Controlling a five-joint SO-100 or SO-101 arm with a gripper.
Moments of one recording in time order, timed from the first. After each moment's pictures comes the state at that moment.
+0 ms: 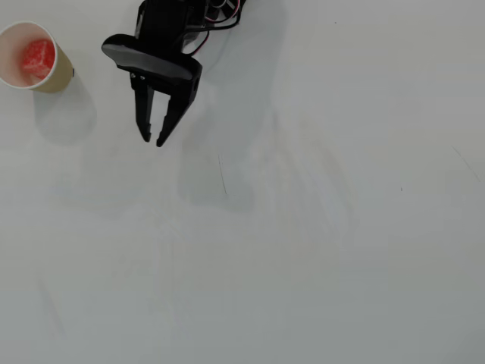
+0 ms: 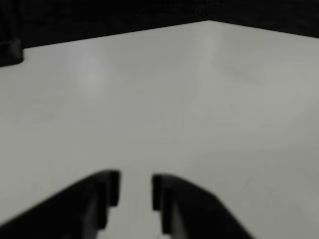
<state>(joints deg) 23.1 170.7 168.7 27.5 89.0</state>
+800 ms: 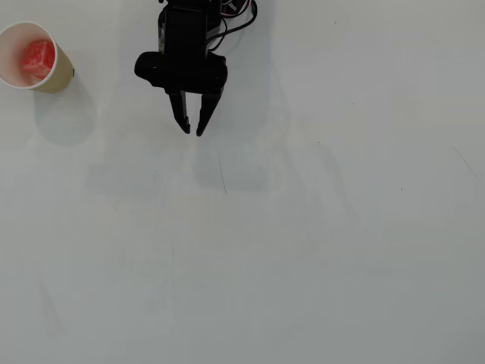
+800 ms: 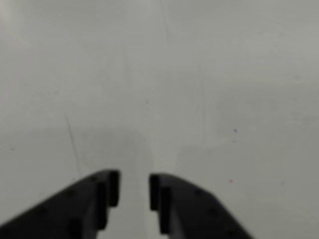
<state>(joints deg) 13.0 177.4 176.9 41.3 88.5</state>
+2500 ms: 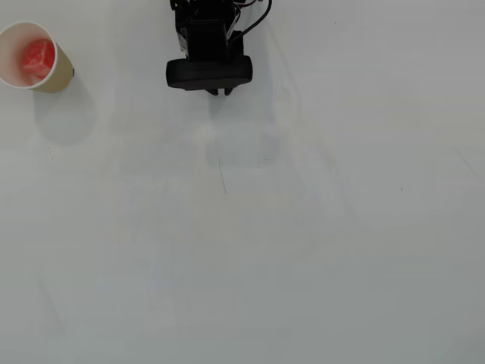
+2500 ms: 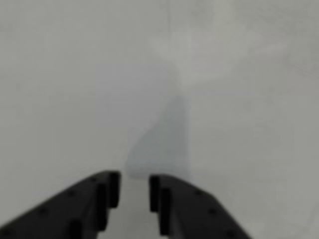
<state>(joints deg) 3.3 177.5 176.9 66.6 88.5</state>
